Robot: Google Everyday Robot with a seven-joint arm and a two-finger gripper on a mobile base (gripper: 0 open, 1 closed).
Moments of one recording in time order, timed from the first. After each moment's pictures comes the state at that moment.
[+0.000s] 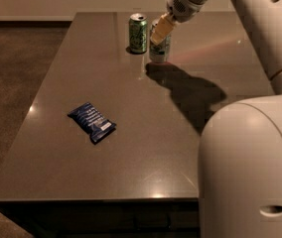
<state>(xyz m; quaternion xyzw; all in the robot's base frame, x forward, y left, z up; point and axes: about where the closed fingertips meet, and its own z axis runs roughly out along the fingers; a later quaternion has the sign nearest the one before) 0.744 -0.081 0.942 -0.46 0.84 0.08 0.28</state>
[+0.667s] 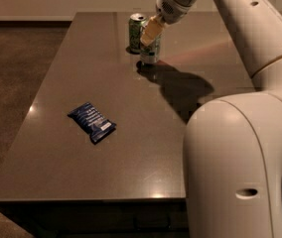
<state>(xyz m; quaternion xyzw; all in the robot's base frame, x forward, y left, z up) 0.758 -0.052 0.930 -0.47 0.84 0.10 0.27</state>
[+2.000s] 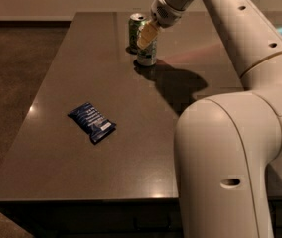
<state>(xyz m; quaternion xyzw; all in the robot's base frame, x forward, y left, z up) 0.765 -0.038 0.912 -0.48 0.83 0.10 0.26</state>
